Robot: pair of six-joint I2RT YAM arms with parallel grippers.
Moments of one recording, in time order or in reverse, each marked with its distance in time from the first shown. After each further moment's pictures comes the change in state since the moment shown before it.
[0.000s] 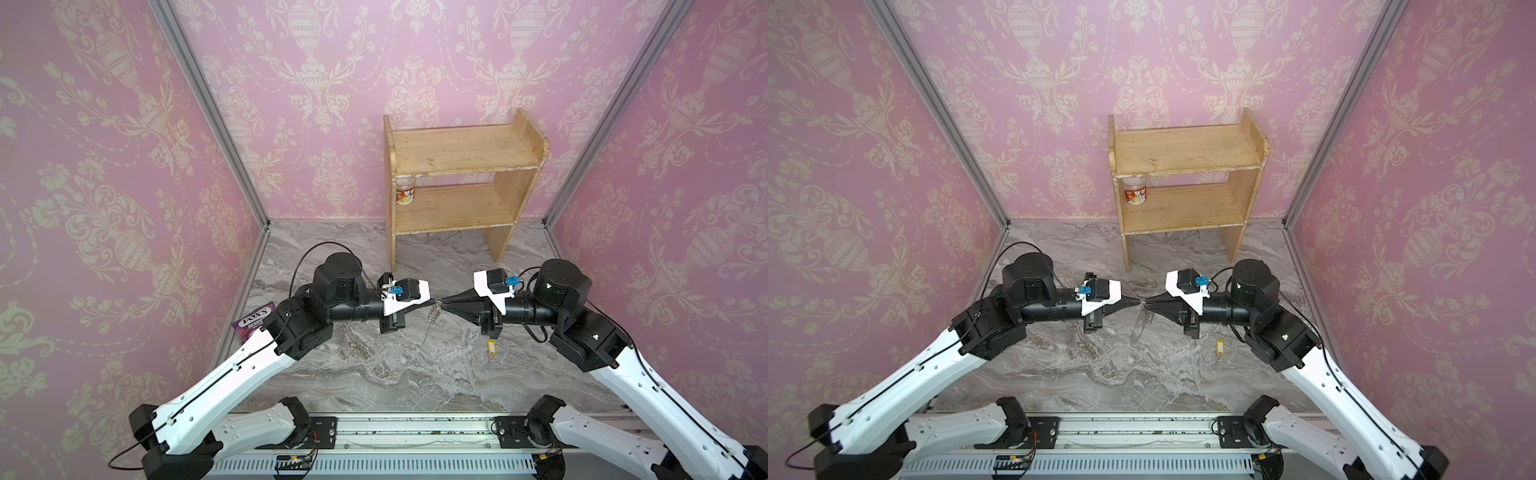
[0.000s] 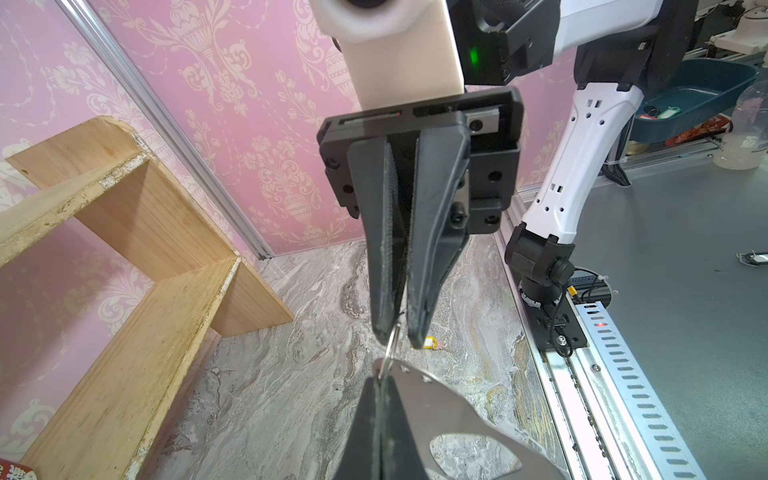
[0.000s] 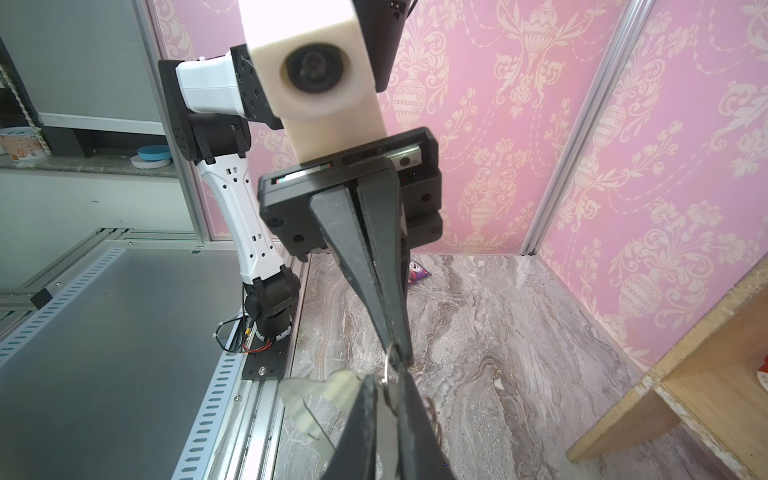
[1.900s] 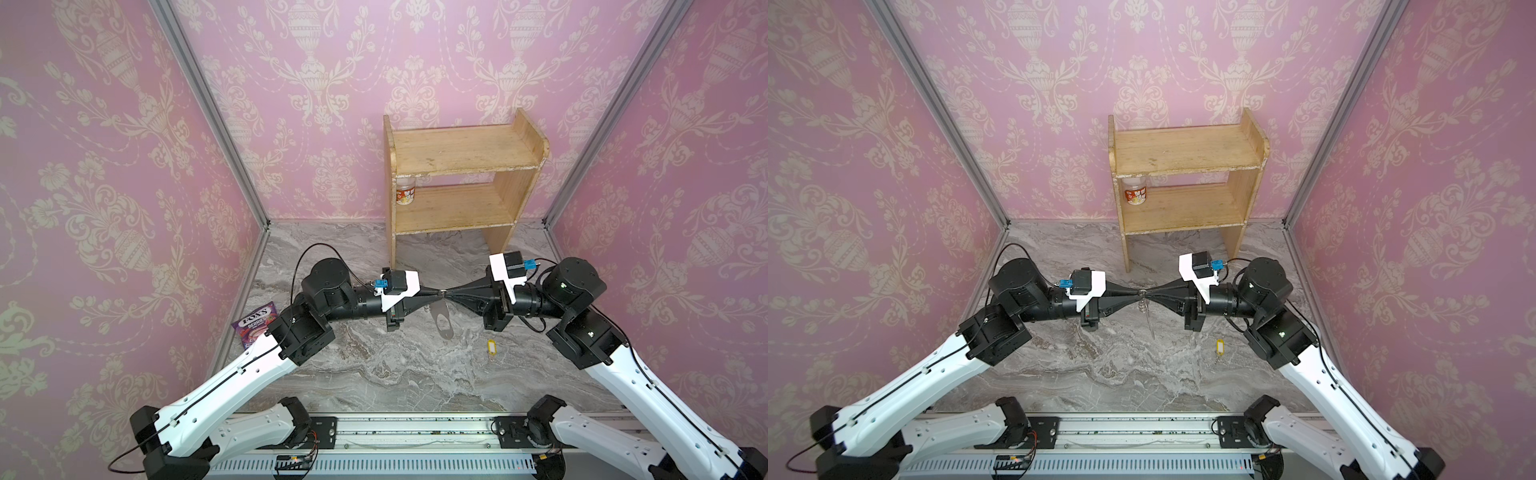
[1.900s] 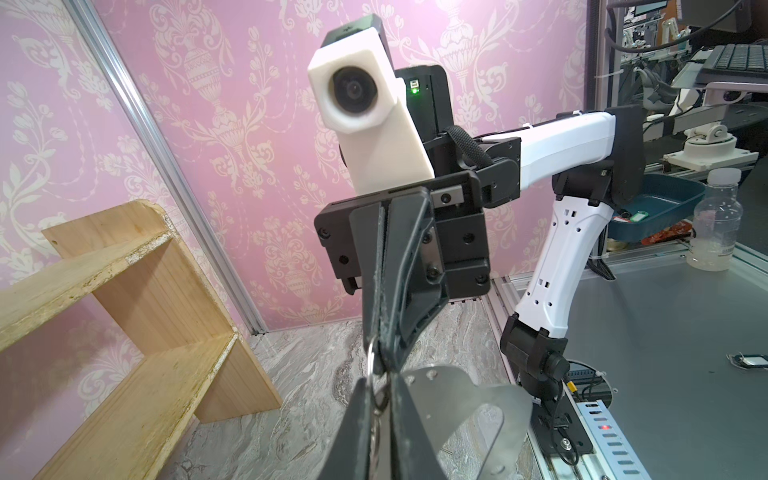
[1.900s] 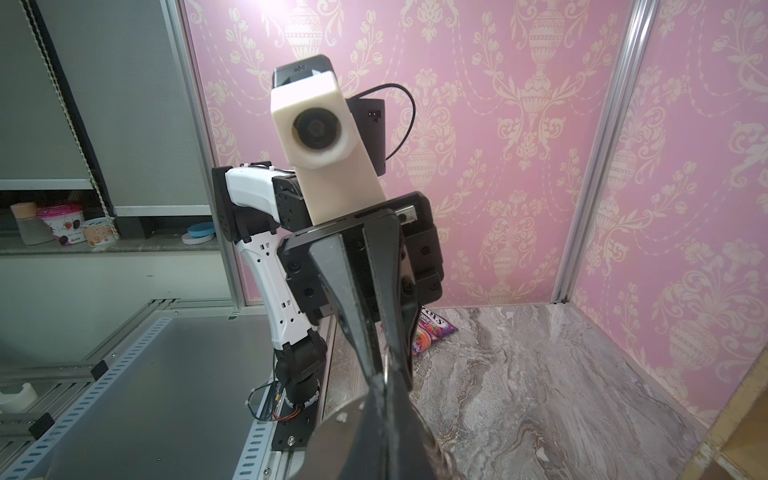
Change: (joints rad) left arm 0.001 -0.034 -0.115 0.372 0.093 -0.212; right arm -0.054 0.003 -0.032 0.290 -0.121 0.290
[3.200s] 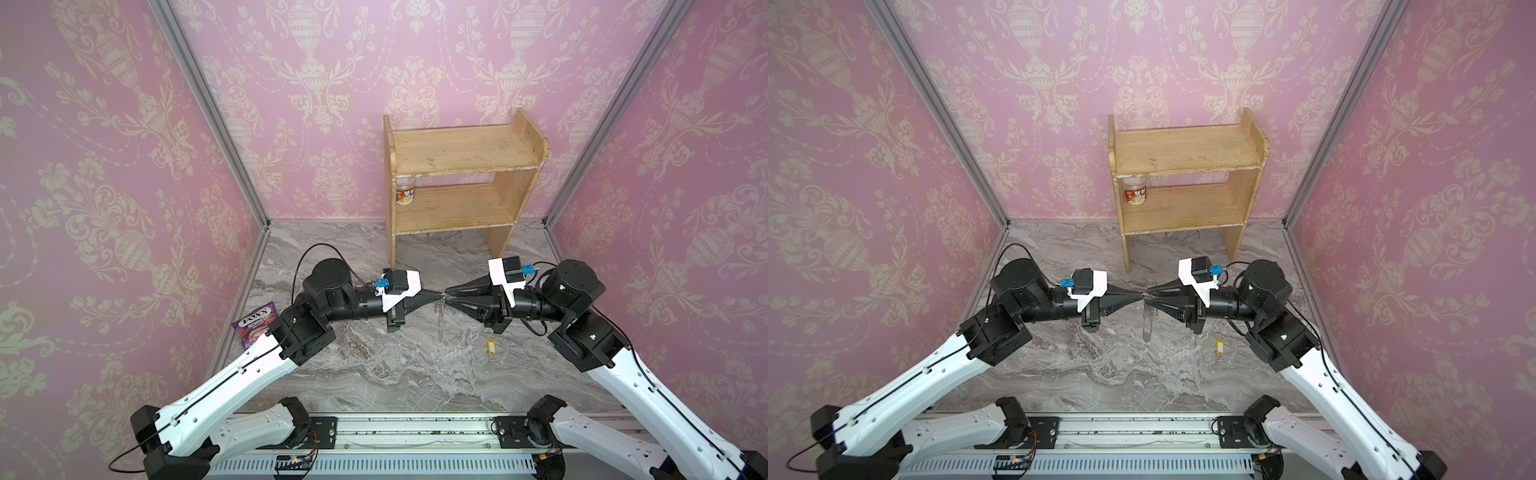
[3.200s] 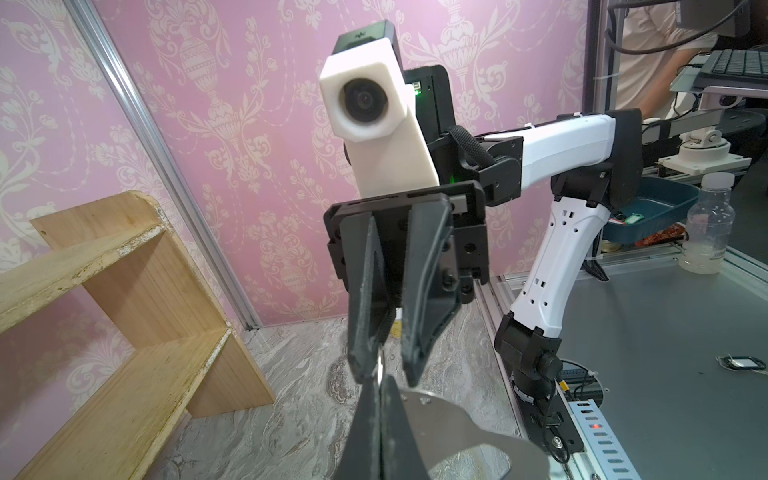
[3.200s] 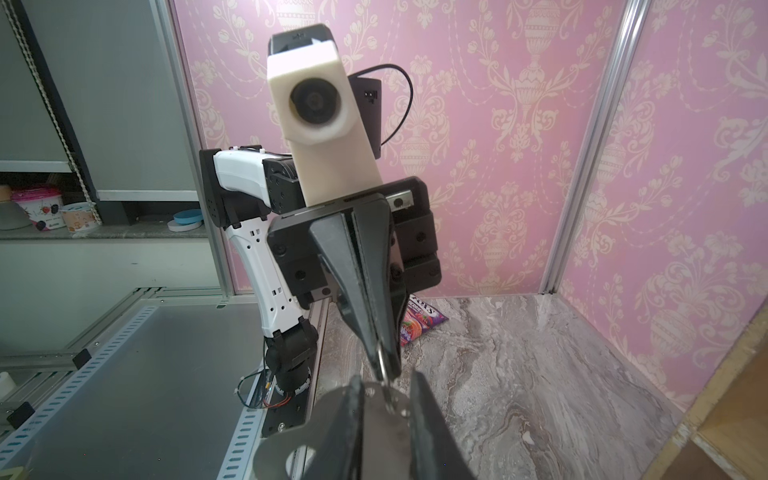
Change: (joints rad) left arm 0.000 0.001 0.000 -0.011 -0.012 -0.008; right arm 0.000 -0.027 -0.013 -0.082 0.040 -0.073
